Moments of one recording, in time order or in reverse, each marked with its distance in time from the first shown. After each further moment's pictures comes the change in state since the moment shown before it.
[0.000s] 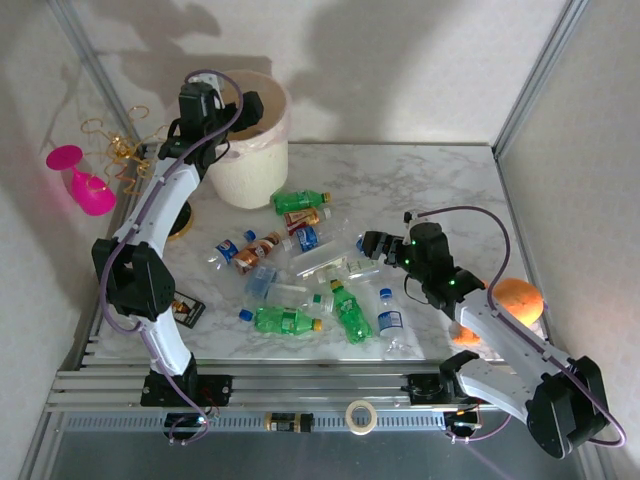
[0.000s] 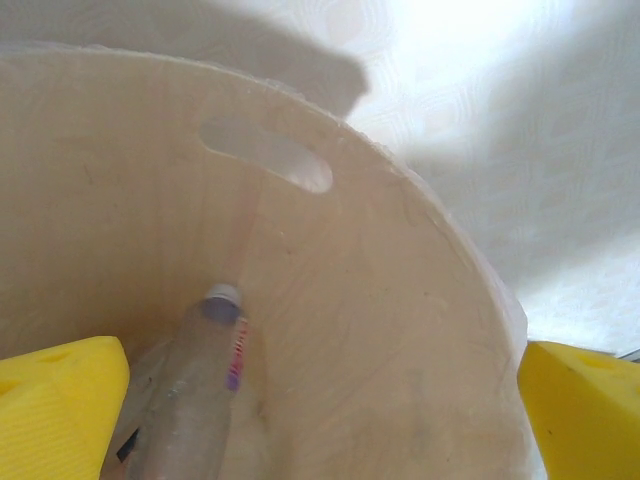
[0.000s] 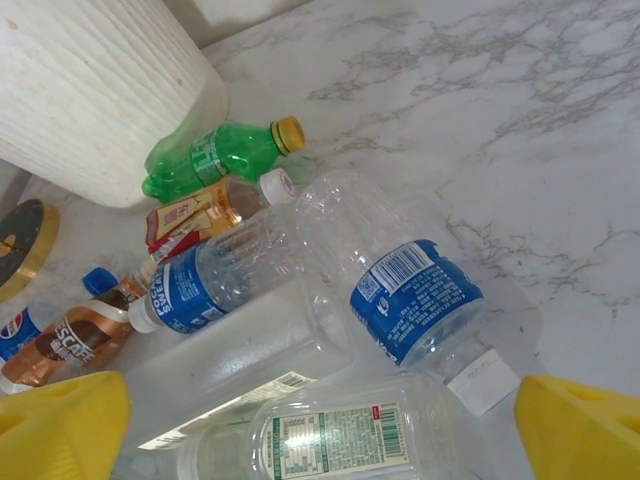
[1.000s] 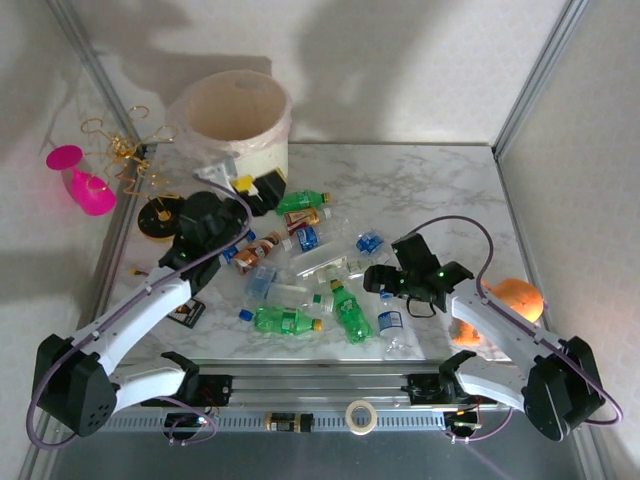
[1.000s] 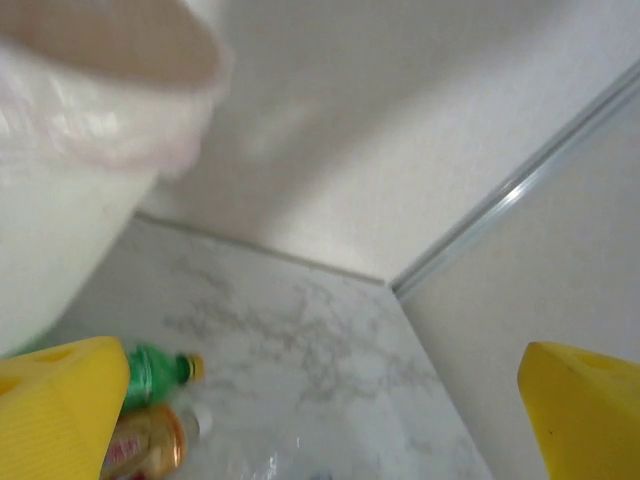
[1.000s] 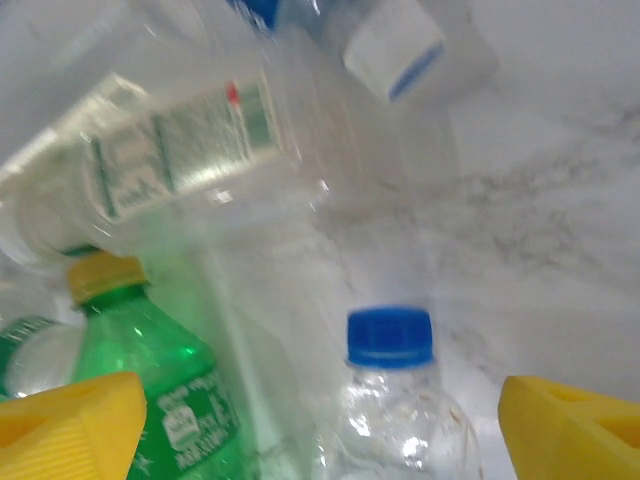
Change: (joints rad) left arm -0.315 -0.685 -0.997 0.567 -0.042 -0.233; right arm 0.066 0.105 0.064 -0.503 -0.066 0.061
